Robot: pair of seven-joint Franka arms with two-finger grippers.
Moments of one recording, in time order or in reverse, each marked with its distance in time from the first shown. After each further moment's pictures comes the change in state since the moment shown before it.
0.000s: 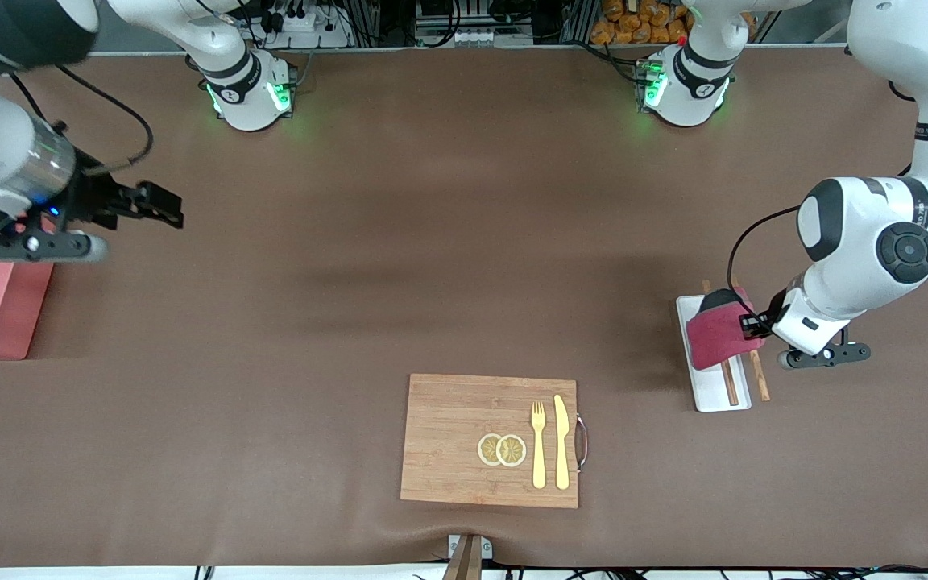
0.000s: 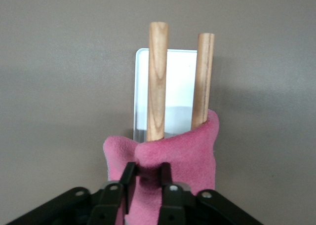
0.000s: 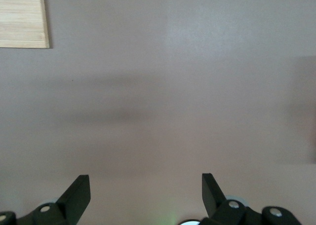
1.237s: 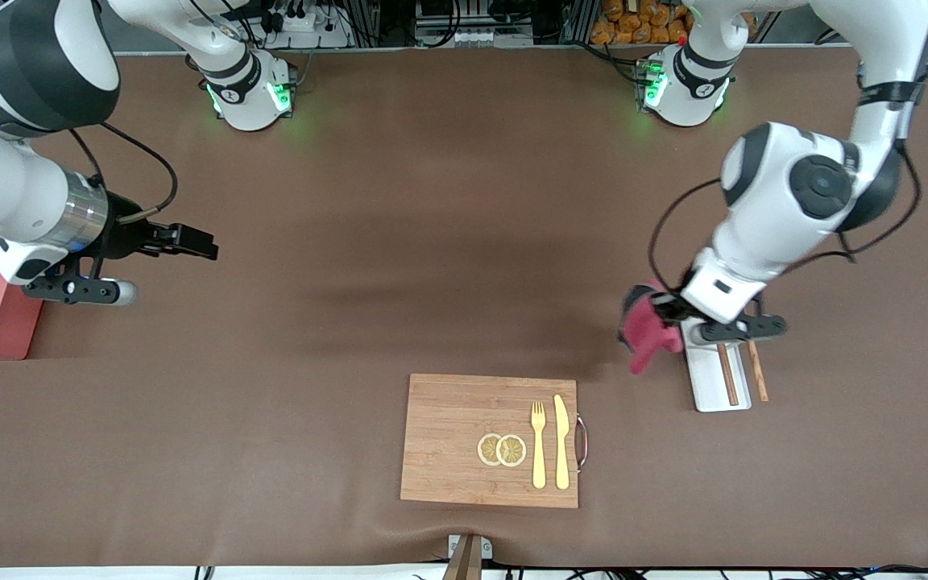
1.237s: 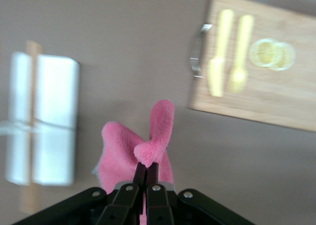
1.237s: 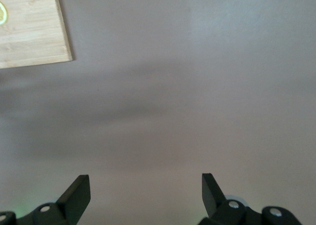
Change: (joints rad) left arm -0.016 -0.091 -0.332 0.082 -0.056 -0.028 -0.383; right arm 0.002 0.064 -0.007 0.015 0.155 0.037 0.132
